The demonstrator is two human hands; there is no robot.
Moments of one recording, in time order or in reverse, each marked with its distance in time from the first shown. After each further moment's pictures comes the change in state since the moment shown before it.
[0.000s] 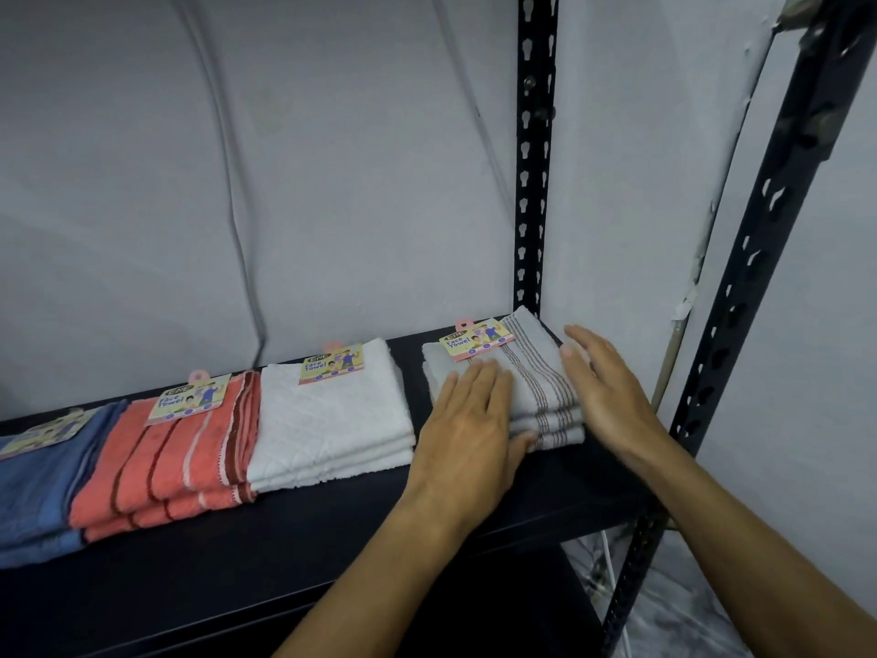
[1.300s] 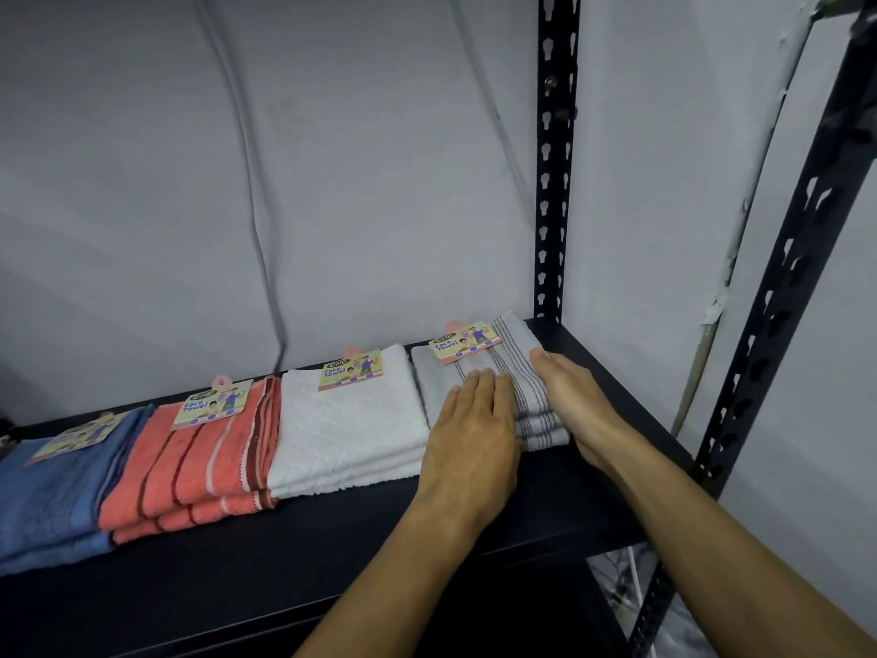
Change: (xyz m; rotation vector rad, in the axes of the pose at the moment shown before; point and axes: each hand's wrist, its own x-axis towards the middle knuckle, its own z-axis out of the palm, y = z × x) left_hand 0.002 -0.015 0.016 0.055 -0.100 -0.088; right_hand 0.031 0.002 0.053 0.427 -0.150 0.458
